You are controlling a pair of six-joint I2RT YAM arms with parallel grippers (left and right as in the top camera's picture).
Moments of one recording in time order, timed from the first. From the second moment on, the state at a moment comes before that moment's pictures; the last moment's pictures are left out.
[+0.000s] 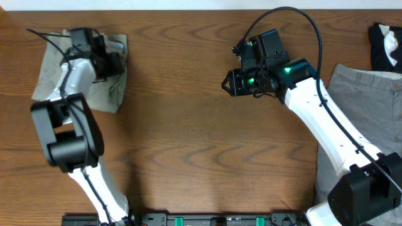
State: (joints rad) left arm 0.23 2.09 1.53 -0.48 0.19 -0.07; right arm 0.41 1.70 1.45 -0.79 -0.37 0.30
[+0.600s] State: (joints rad) left arm 0.17 1.47 1.53 -0.90 0.32 0.04; right arm 0.36 1.63 1.45 -0.71 -0.34 0.27
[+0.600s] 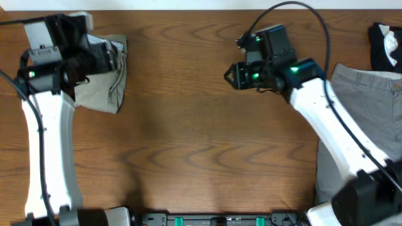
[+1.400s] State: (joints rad) left arm -0.12 1.20 1.53 -1.13 0.25 0.19; right arm 0.27 0.94 1.46 -0.88 0.04 0.21
